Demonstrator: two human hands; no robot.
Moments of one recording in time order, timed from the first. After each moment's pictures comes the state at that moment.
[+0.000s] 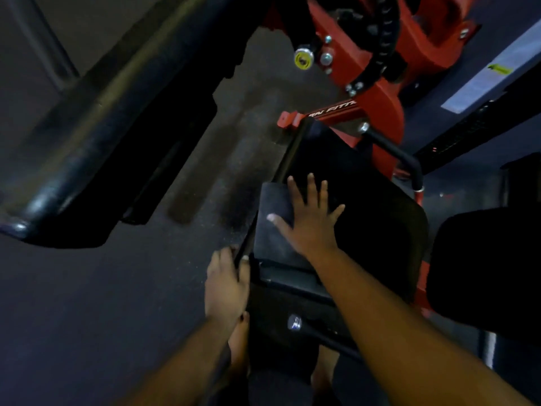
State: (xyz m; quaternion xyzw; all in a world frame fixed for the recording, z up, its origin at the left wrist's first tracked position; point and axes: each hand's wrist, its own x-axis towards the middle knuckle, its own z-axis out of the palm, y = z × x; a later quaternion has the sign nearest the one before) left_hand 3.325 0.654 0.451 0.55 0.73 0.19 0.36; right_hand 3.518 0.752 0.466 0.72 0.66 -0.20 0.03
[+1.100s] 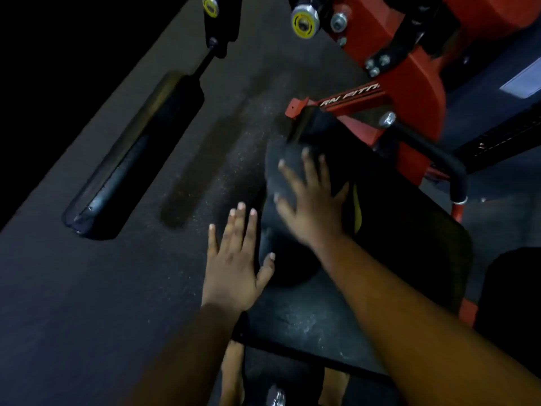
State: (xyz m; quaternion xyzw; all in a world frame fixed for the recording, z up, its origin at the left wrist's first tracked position) left_hand 3.386 0.755 0.373 0.76 0.62 0.03 0.16; right_hand 3.572 0.854 0.368 0.69 0.71 -0.12 -0.04
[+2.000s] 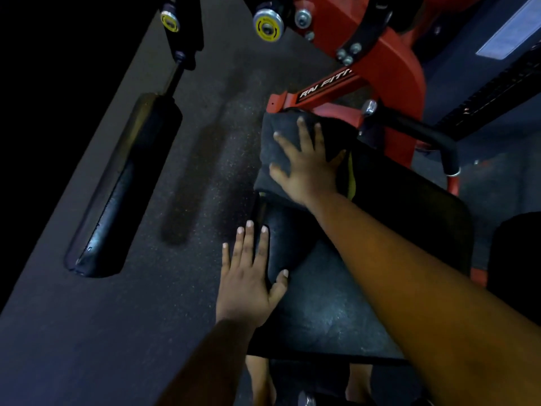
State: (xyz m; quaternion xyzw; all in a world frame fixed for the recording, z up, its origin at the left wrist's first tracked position) left_hand 3.386 0.764 0.369 0.79 0.58 -0.01 0.20; right_hand 3.574 0.931 0.378 0.74 0.65 -0.17 -0.03
